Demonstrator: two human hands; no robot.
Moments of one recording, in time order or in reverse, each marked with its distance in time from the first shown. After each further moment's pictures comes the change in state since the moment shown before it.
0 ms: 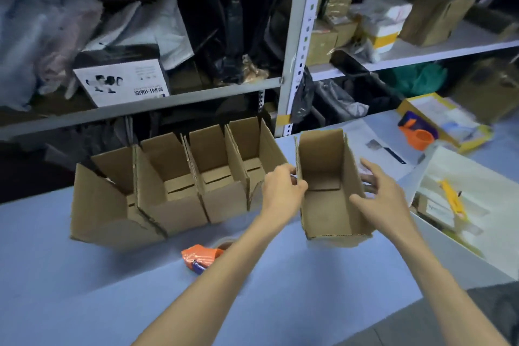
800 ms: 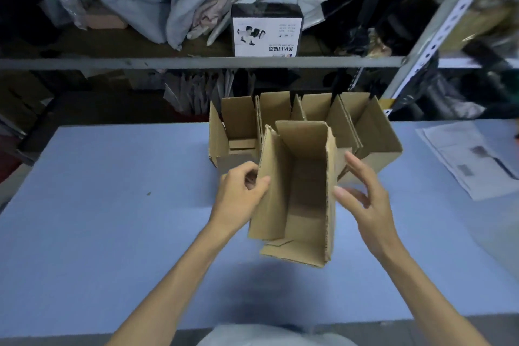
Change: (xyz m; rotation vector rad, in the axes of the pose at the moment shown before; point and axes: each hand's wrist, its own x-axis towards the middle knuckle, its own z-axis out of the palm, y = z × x) left_hand -0.144 -0.164 -0.215 -0.055 0.293 -0.018; right_hand -0.132 -0.088 0.180 0.246 -0.338 -0.292
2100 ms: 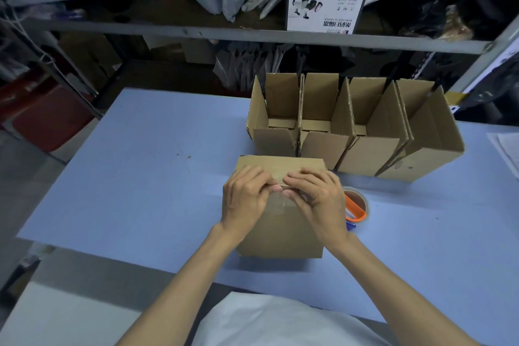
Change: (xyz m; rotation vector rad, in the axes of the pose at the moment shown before) left_hand -0.040 -0.078 0.017 0.545 0.428 0.405; right_hand -0.007 0.047 0.104 -0.488 -0.120 -0.516
